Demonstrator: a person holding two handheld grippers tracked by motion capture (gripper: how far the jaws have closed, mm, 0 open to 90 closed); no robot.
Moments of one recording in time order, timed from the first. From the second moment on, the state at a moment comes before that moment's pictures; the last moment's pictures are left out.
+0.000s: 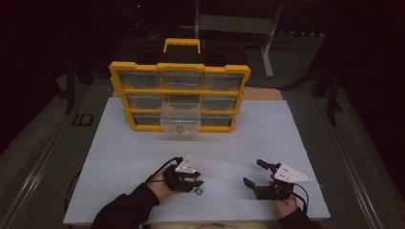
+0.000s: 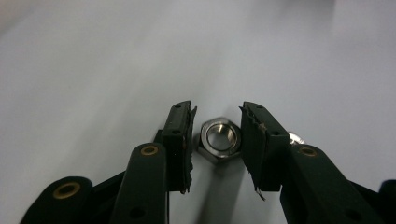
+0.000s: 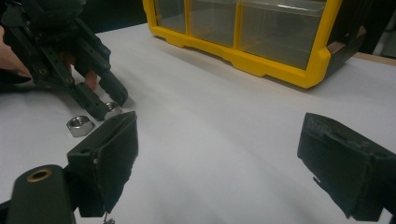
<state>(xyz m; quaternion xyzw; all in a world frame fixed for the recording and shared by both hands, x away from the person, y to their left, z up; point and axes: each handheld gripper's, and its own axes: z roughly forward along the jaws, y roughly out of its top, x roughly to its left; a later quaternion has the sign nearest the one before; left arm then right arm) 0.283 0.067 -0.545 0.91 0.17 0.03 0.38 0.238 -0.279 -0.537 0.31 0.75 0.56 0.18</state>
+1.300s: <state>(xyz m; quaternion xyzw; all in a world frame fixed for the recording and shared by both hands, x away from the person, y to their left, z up) 0.285 0.092 -0.468 0.89 0.15 0.04 0.42 0.238 -0.280 -0.537 0.31 0.75 0.56 0.18</state>
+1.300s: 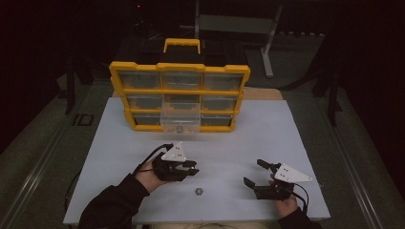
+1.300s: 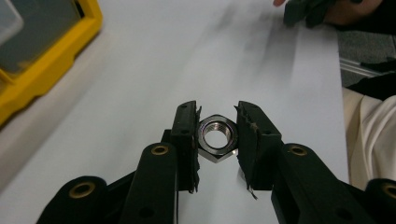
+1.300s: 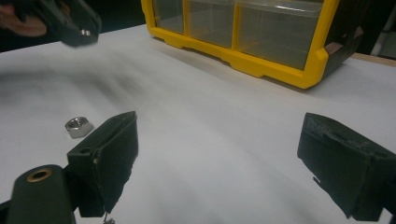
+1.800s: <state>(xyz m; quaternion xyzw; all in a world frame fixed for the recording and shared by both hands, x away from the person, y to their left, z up) 0.296 0.109 -0.411 0.87 0.15 0.06 0.46 0.238 -0.280 -0.538 0.31 0.75 0.56 0.18</state>
